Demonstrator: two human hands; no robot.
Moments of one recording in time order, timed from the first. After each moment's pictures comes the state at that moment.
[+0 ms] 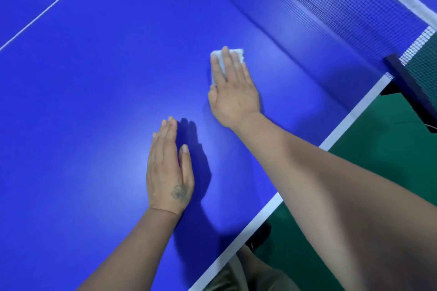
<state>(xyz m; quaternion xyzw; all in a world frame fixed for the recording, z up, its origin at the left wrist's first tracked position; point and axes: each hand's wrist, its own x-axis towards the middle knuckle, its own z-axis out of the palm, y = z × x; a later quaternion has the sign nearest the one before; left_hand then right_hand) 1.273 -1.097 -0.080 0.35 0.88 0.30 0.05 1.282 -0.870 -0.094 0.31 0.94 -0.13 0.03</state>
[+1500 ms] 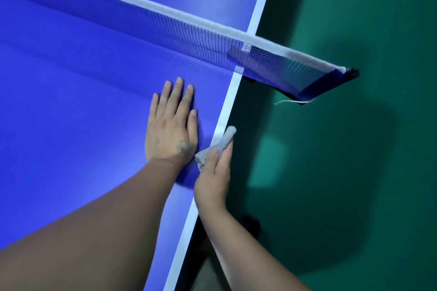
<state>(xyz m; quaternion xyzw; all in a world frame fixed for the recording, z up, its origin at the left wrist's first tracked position) 1.372 -0.793 -0.106 0.64 0.76 0.12 0.04 1.474 -0.855 -0.109 0.70 0.32 -0.56 -0.31</state>
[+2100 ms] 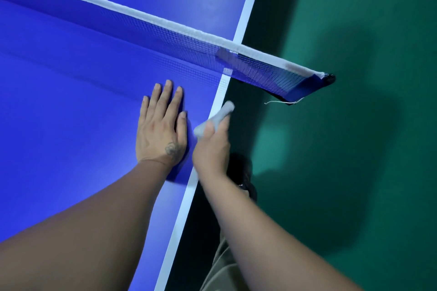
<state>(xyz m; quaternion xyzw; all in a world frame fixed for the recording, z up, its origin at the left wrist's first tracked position) 1.371 -0.792 -0.108 0.63 0.76 0.13 0.05 1.487 -0.784 -0.099 0.71 0.39 -0.55 -0.22</state>
